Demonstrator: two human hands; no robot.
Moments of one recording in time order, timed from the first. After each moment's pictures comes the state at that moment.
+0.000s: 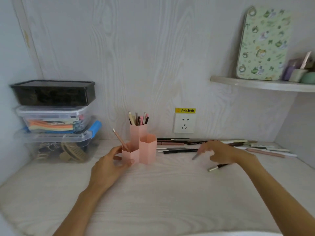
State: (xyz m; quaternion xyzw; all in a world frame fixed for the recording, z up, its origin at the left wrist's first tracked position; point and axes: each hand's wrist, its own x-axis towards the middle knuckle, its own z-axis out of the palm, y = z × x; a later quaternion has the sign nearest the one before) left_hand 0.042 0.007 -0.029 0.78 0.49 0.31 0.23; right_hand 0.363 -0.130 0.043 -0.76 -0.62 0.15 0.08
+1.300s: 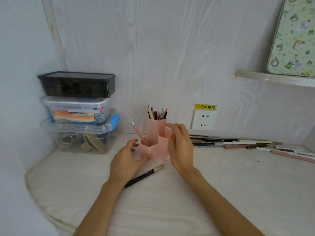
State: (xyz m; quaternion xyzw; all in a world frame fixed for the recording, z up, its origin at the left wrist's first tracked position) left_hand 0.041 0.006 -0.032 0.75 0.50 0.34 0.24; right_hand 0.202 -0.044 -0.005 -0.63 -0.57 -0.14 0.50
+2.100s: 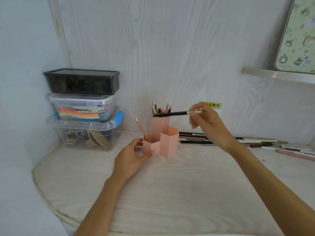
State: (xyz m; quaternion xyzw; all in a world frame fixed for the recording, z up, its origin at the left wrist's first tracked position) left_hand 0.041 0.012 -0.032 0.75 0.50 0.33 0.28; right_hand 0.255 -0.080 0.078 -0.56 -0.61 0.15 0.53
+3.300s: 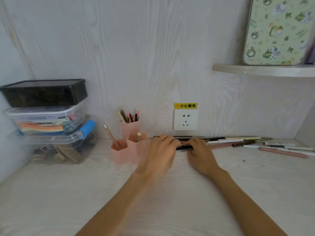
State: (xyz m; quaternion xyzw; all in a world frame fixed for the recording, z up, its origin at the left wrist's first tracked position) left_hand 0.177 -0.043 0.017 0.90 0.21 0.34 -0.18; right_hand 0.352 -0.074 -0.039 -0.74 -0.59 -0.02 0.31
